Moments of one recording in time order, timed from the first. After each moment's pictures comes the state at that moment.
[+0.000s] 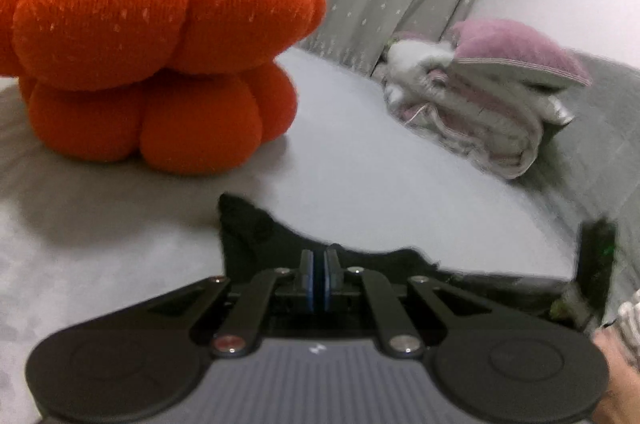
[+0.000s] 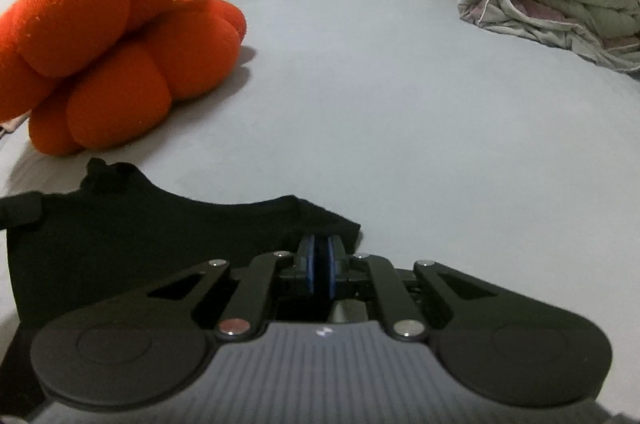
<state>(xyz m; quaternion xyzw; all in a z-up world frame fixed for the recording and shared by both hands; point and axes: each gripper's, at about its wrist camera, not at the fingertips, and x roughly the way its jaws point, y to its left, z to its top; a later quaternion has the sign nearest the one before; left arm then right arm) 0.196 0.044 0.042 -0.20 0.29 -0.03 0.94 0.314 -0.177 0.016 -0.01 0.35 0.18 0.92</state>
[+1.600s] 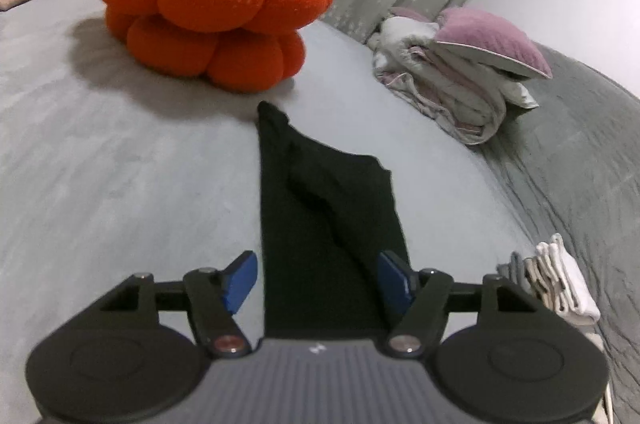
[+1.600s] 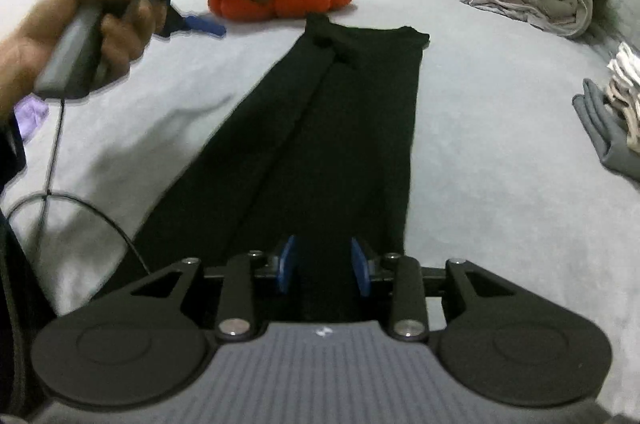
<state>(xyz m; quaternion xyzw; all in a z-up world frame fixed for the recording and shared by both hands) 0.021 0.075 0.087 -0.24 0.32 -0.07 0.91 -0.121 -0.136 0.034 -0.05 0.37 0.18 0.91</state>
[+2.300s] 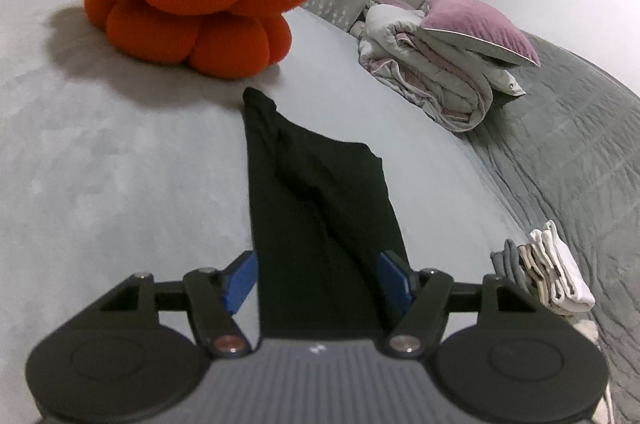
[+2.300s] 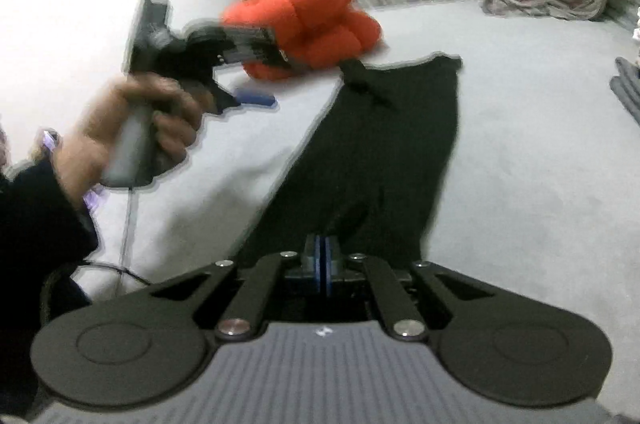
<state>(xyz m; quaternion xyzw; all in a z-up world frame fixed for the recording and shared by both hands) 0.033 0.076 0.068 -0.26 0.35 -0.10 0.90 -0.136 -0.161 0.044 0.11 0.29 0.27 0.91</state>
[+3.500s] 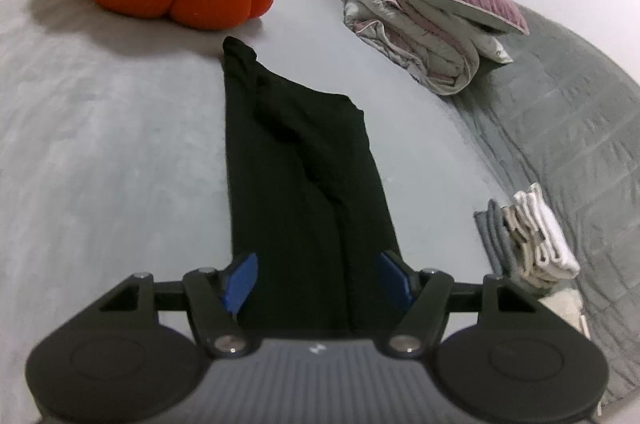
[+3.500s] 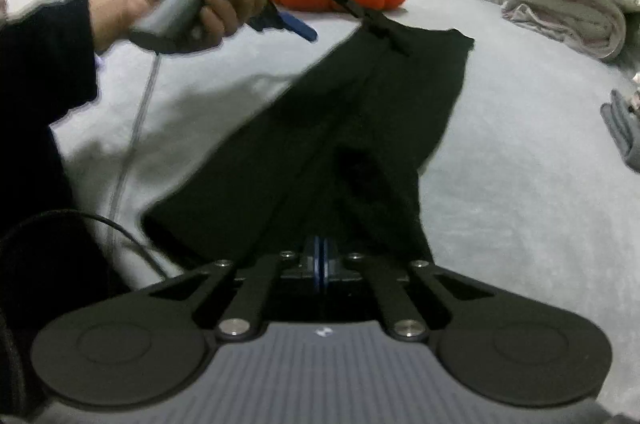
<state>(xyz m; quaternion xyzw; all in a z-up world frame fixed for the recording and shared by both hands) 0.019 0.068 0.058 -0.26 0.38 -0.13 0.88 -0.194 -0.134 0.031 -0.07 0.34 0.26 0.90</state>
